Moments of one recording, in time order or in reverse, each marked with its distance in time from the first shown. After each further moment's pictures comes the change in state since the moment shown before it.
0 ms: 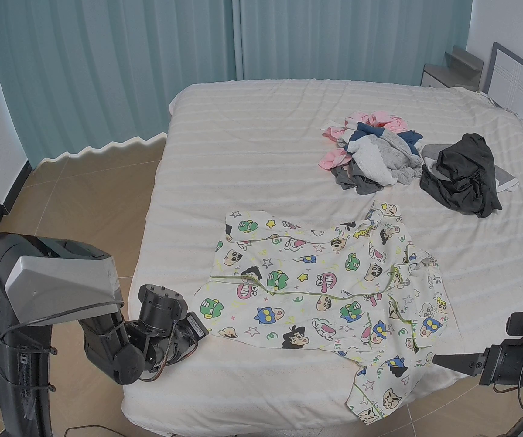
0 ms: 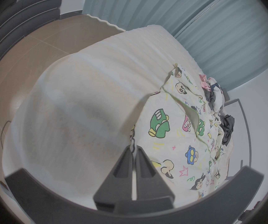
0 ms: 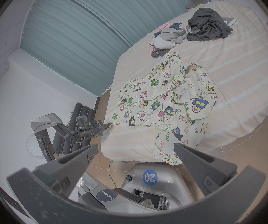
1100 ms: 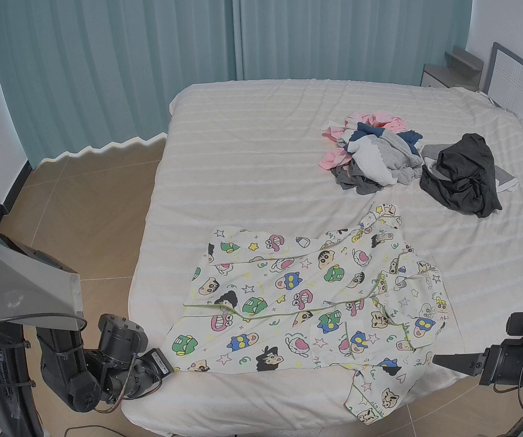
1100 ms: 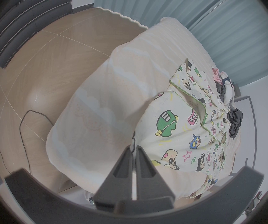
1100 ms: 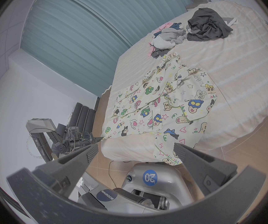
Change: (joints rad) left arm 0.048 -0.126 0.395 -0.096 -0.044 -0.005; right arm 0.000 -0.001 0.000 0.000 0.000 0.000
